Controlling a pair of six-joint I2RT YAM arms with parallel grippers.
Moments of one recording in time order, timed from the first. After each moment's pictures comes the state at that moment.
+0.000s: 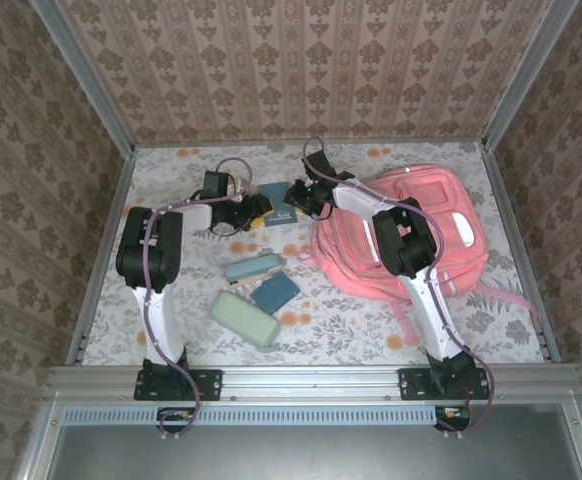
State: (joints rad) left arm -0.26 2.04 1.22 -0.03 0.69 -0.72; right arm 0.46 2.46 1.97 -0.41 -0.31 0.87
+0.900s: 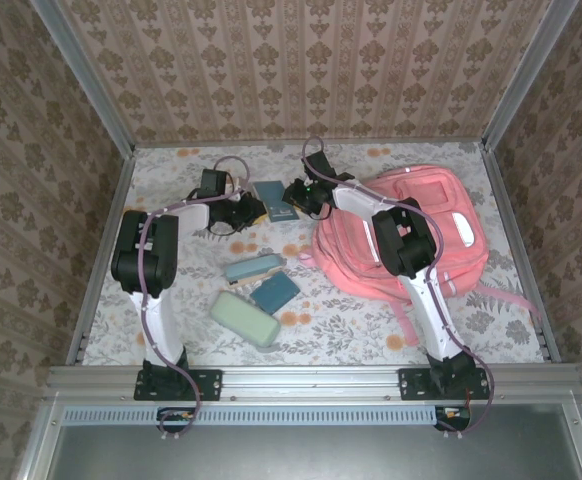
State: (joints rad) left arm -0.26 1.99 1.21 -0.09 0.69 -0.72; right arm 0.46 2.46 1.95 -0.37 -0.32 0.87
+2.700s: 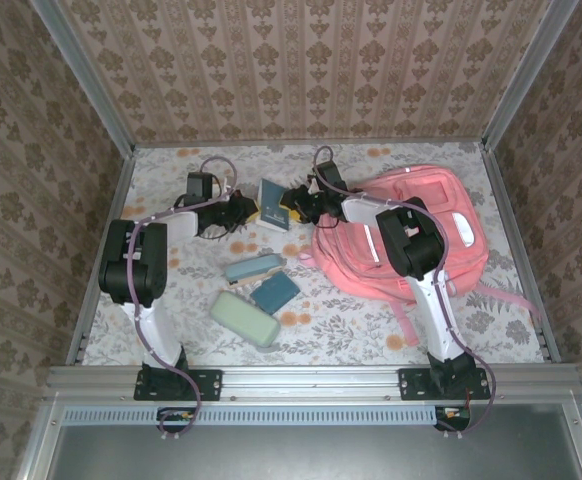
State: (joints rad) left arm -0.20 1.89 1.08 0.06 0.77 -0.80; right arm 0.44 2.37 1.66 0.01 -0.57 1.08
